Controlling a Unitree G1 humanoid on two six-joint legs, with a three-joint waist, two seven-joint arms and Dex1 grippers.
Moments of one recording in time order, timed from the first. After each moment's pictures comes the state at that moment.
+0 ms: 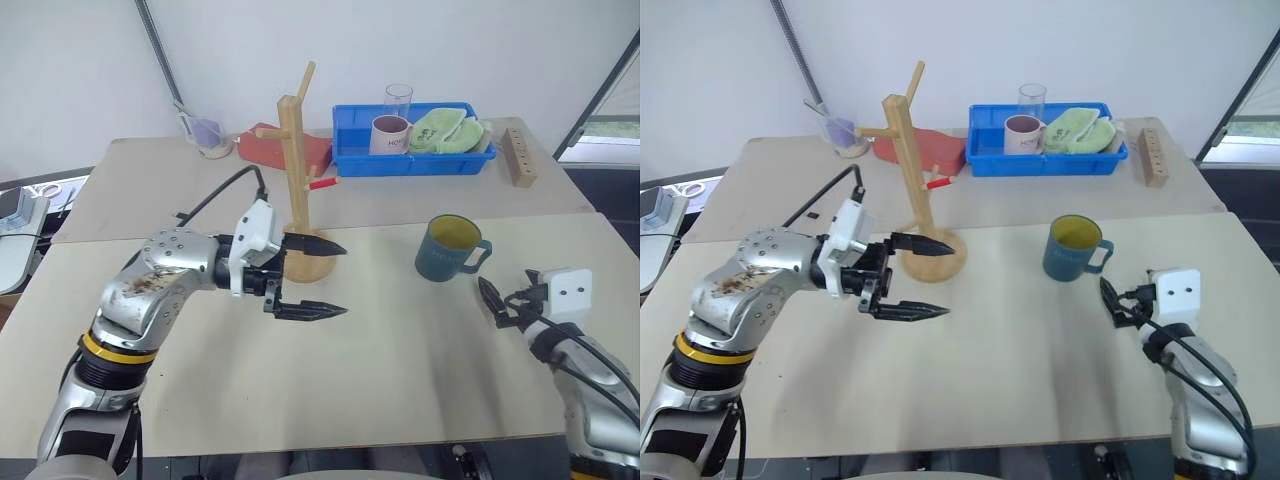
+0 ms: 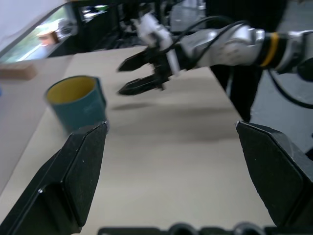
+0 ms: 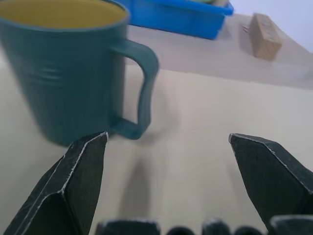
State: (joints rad) left arm -0.54 0.63 -0.17 -0.31 -0.58 0.48 -1.20; right arm 0.06 -0.43 -0.36 -0.20 0.20 0.32 0.36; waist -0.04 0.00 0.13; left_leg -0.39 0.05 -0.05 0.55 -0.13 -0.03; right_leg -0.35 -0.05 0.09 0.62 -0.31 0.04
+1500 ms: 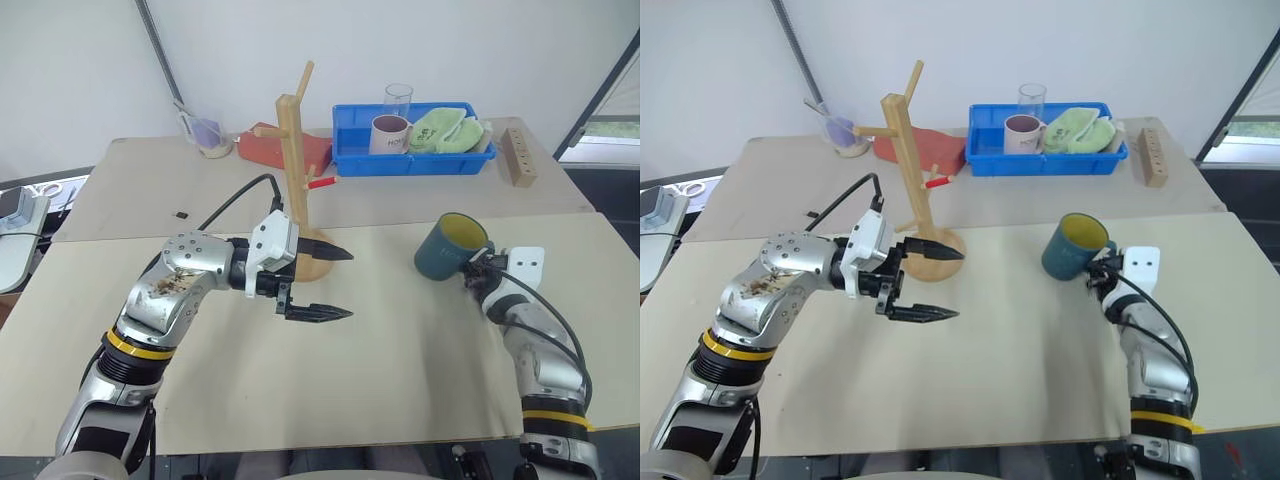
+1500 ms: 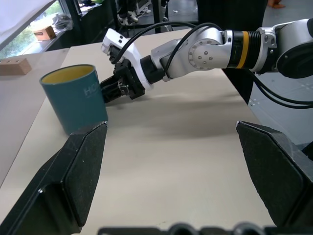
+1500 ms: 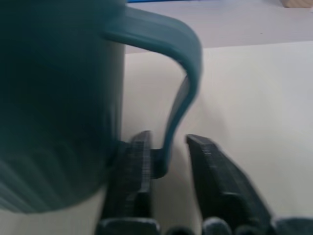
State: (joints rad) left arm -0.55 0.58 -0.20 -0.23 -0.48 0.42 -1.23; right arm -0.21 -0.36 -0.28 0.10 0.22 0.38 0.26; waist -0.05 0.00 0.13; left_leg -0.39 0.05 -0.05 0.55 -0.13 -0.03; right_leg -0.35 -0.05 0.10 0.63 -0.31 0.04
